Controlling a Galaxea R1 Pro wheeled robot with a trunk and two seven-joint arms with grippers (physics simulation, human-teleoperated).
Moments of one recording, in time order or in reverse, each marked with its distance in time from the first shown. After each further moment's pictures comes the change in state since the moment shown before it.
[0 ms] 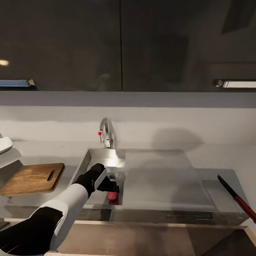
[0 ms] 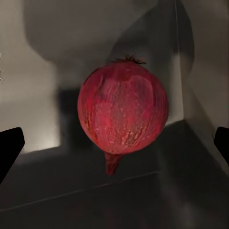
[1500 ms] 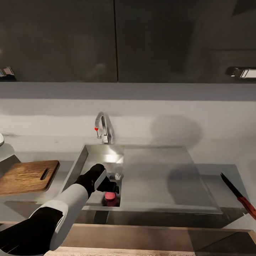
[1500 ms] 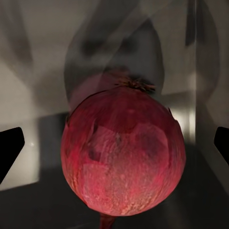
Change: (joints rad) left arm 0.000 0.000 0.000 0.007 0.000 -0.001 0.000; right arm 0.000 0.000 0.000 0.000 0.000 0.000 0.000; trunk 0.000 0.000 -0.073
